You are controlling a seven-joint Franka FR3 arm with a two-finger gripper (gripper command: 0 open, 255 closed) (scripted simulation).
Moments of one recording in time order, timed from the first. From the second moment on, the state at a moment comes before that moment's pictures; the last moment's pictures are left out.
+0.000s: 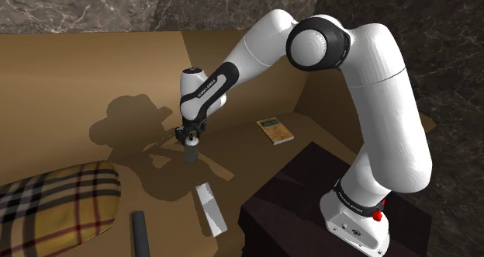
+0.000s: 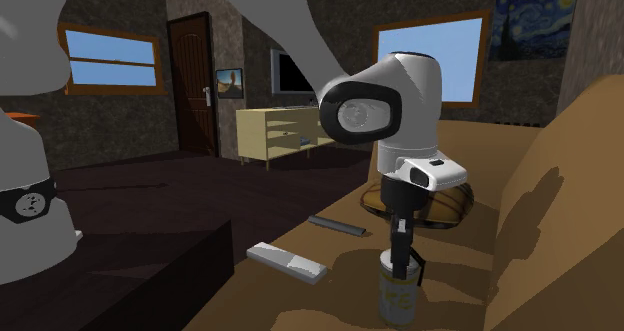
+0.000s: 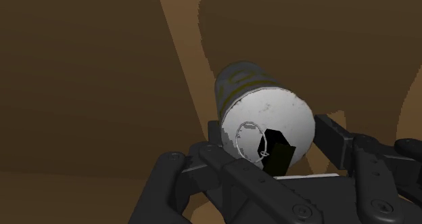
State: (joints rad) arm 0.22 0.71 0.09 -1.81 0.01 2.55 0.31
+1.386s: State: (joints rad) arm 0.22 0.56 0.09 -1.84 0.02 2.43 0.31
